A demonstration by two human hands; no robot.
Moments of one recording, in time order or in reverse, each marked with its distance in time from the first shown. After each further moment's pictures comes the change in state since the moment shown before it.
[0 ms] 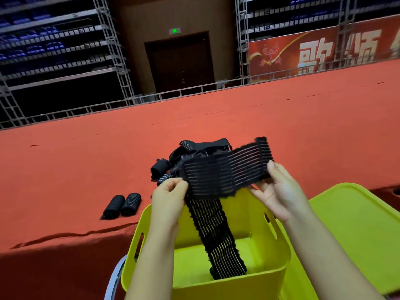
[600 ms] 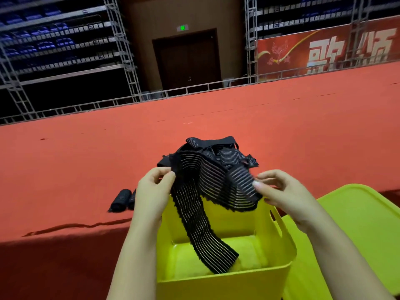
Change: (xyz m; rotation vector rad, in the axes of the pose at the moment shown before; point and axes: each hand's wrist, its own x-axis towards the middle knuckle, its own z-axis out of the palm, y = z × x) left_hand 0.009 0.012 -0.040 0.110 0.054 0.147; right_hand -0.014 -0.001 -0.023 -0.916 -0.067 -0.097
